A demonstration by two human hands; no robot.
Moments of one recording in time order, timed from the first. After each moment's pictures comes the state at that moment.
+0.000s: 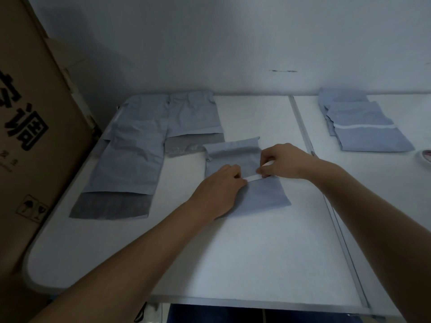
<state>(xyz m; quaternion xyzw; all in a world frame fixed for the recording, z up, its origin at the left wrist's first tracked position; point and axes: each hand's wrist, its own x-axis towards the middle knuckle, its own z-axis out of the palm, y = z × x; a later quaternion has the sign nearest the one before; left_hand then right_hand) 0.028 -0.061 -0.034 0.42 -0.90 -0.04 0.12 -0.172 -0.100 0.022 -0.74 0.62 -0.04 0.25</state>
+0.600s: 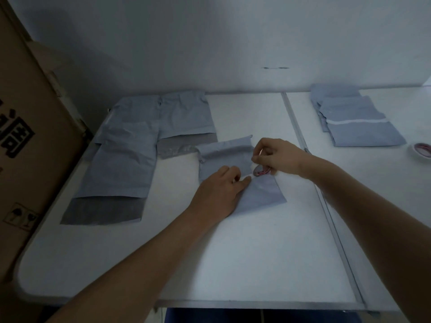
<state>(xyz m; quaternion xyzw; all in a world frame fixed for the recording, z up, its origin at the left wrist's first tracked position) 0.017 -0.062 -0.059 0.39 -0.90 0.05 0.19 -0.182 -0.099 0.019 -0.68 0.61 -0.17 0.37</state>
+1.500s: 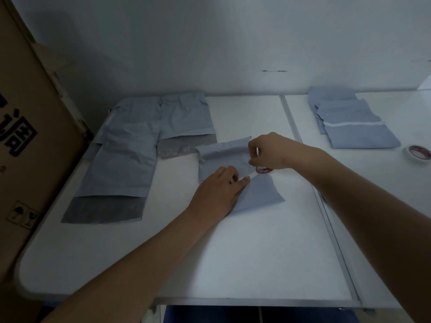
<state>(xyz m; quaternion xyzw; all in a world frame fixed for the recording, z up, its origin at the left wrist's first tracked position) 0.019 -0.058 -0.057 0.41 -0.89 0.02 0.18 -0.157 -0.104 0.048 -0.78 0.61 0.02 0.17</state>
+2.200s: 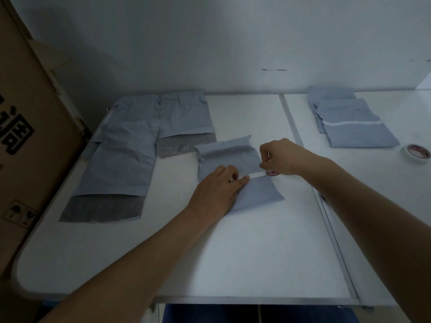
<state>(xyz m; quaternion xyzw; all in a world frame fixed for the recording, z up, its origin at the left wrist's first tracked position) 0.020 -0.059 -0.059 0.40 -0.90 0.01 0.20 -0.180 -0.098 0.026 -0.75 0.64 0.01 0.17</state>
